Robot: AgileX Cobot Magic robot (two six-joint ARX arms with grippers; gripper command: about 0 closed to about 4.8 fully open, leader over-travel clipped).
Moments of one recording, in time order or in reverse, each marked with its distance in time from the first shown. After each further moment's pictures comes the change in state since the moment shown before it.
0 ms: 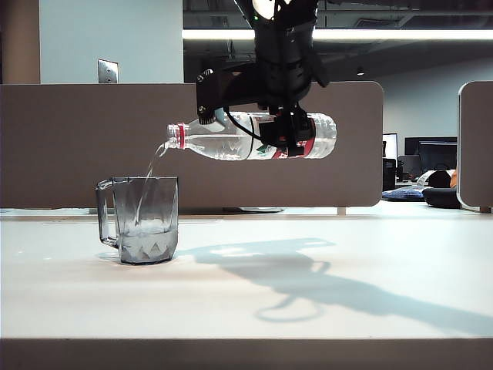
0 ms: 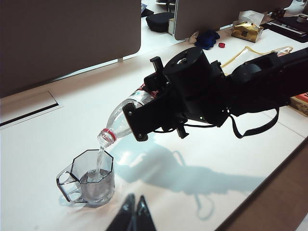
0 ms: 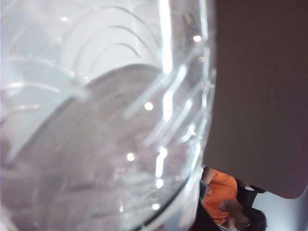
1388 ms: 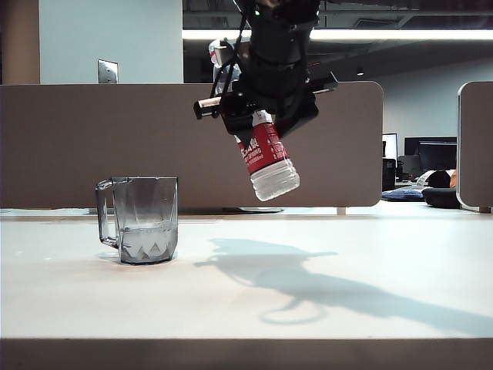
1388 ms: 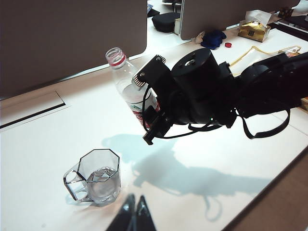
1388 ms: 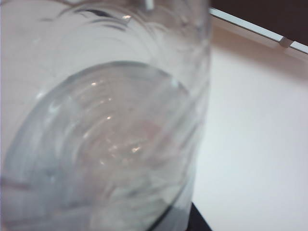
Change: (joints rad) left arm 0.000 0.001 0.000 -0.001 -0.023 0.008; right arm 0.006 -0.008 -0.014 -0.001 -0.156 1.335
